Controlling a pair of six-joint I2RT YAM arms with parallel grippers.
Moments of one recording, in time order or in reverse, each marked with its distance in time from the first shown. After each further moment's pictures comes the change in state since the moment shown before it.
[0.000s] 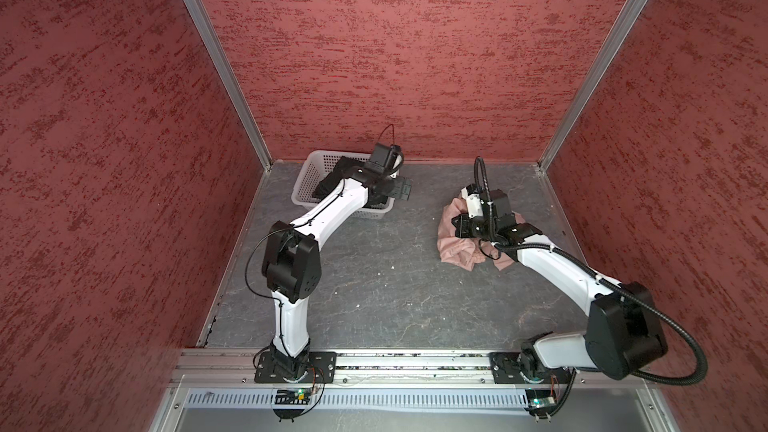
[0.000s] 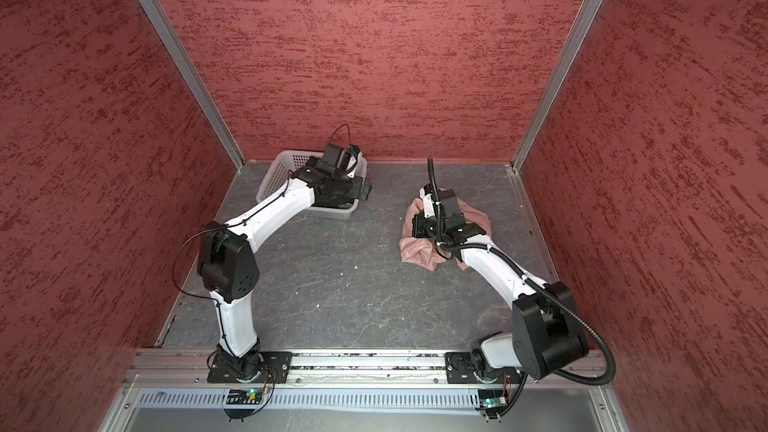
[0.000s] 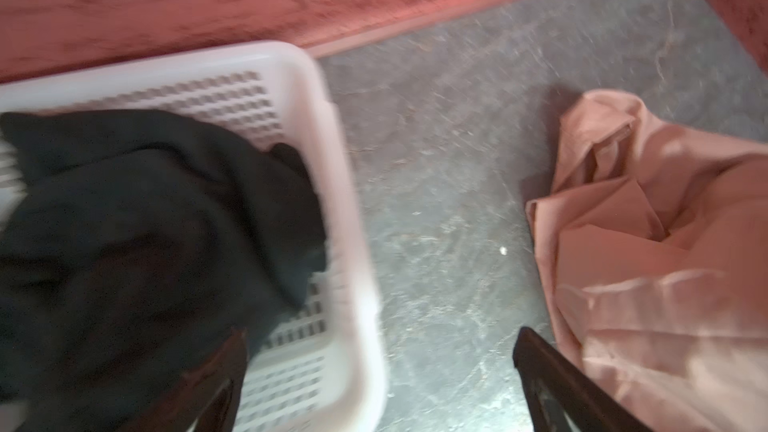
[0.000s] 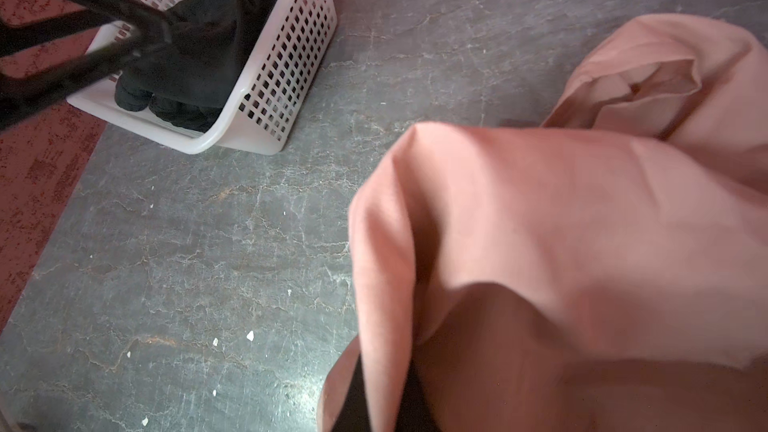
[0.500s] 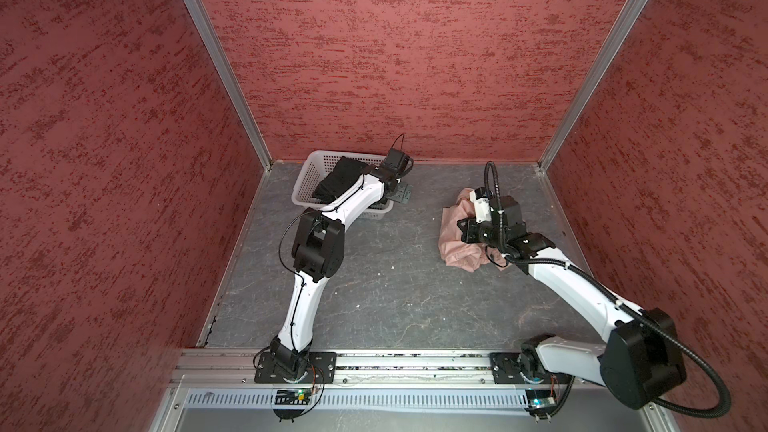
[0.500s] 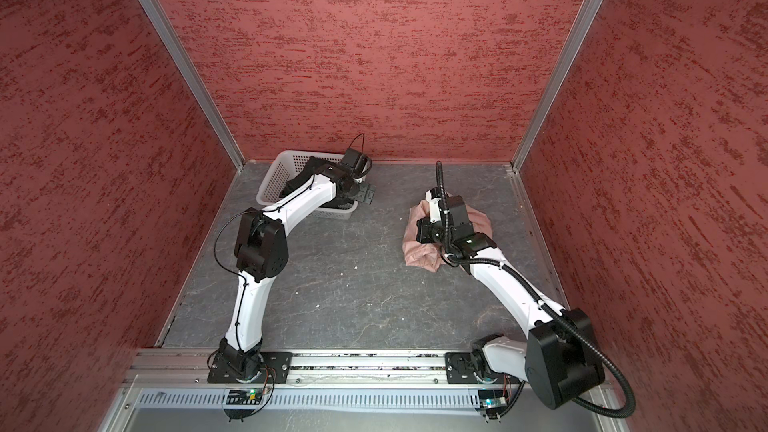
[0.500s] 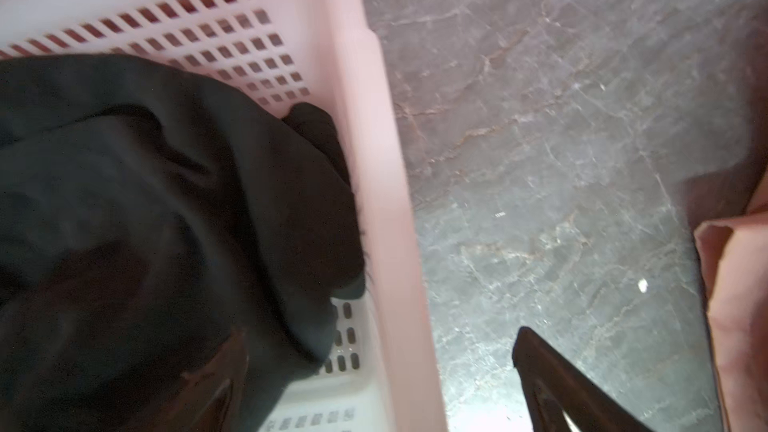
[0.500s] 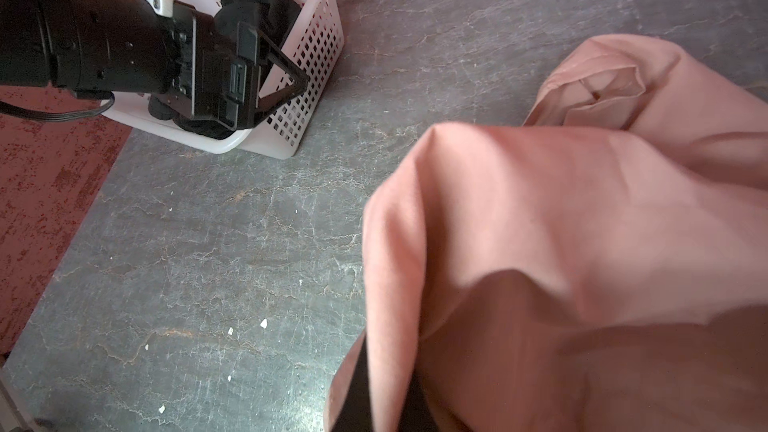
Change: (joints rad) left arm 0.021 0.235 0.195 -0.114 -0.161 0.009; right arm 0.000 -0.128 -0.063 -0.009 0.013 0.018
